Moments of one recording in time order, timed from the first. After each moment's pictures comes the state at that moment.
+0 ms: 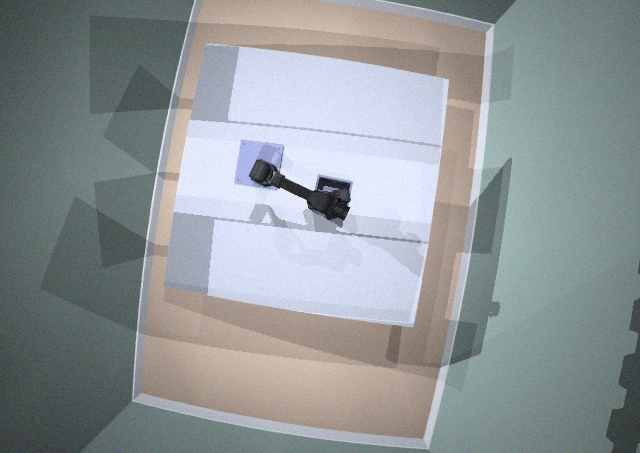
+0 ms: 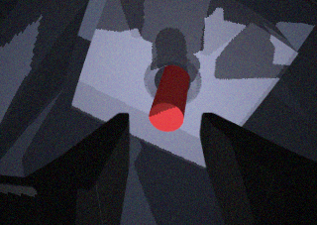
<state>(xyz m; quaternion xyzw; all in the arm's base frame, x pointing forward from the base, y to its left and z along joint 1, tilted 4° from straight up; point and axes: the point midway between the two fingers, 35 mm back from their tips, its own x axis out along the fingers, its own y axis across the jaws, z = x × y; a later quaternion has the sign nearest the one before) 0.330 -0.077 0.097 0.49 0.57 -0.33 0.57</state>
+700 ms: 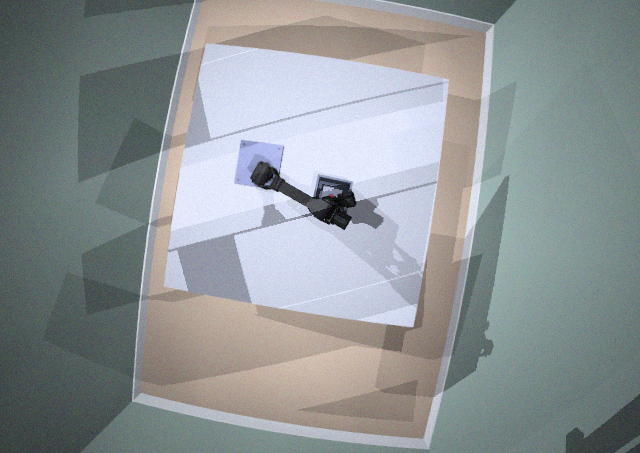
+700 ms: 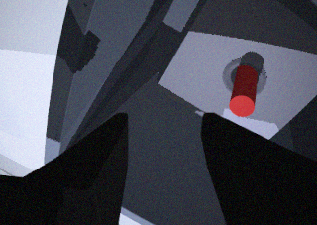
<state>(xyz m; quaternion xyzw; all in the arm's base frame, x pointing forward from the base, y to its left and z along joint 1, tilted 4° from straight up) 0.359 -0.085 0.135 0.54 0.55 -0.24 0.58</state>
